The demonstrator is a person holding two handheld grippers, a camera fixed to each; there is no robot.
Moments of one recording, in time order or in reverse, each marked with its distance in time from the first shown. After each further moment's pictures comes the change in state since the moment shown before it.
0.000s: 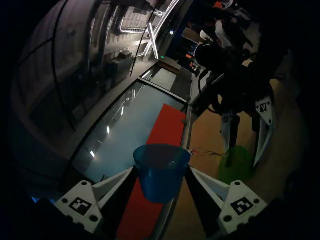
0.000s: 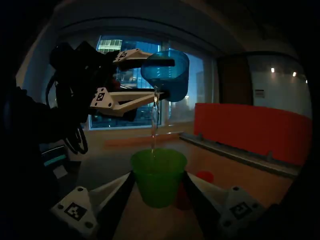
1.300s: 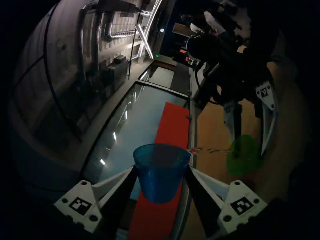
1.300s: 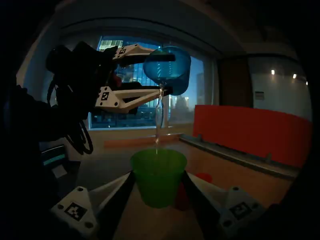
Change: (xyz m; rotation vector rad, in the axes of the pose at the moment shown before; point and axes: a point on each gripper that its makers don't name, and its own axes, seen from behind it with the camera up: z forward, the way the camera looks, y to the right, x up) left arm 0.011 -0.013 -0.001 0.040 -0.011 0.150; right arm 0.005 0.004 -0.003 -0.004 0.009 -0.012
